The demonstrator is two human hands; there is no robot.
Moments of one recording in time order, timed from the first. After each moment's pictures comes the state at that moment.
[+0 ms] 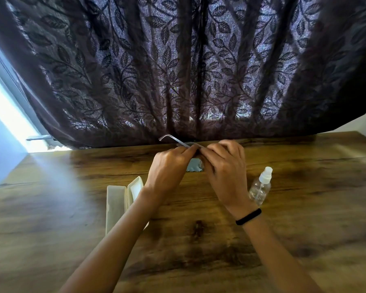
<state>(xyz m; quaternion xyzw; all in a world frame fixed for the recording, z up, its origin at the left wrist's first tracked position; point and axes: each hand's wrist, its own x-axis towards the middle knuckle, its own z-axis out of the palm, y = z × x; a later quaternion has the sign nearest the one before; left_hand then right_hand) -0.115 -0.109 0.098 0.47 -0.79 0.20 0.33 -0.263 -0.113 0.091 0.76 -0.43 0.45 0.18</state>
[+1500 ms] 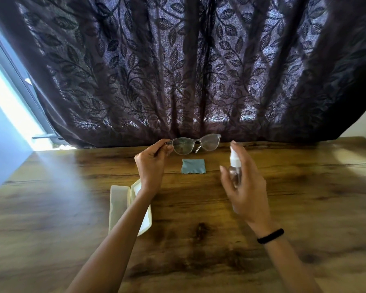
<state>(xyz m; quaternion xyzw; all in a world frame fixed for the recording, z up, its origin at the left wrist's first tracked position) -0.088 -0.137 0.064 0.53 -0.49 -0.11 0.68 -0.292 -0.095 0.079 0.76 -0.39 0.52 -0.03</state>
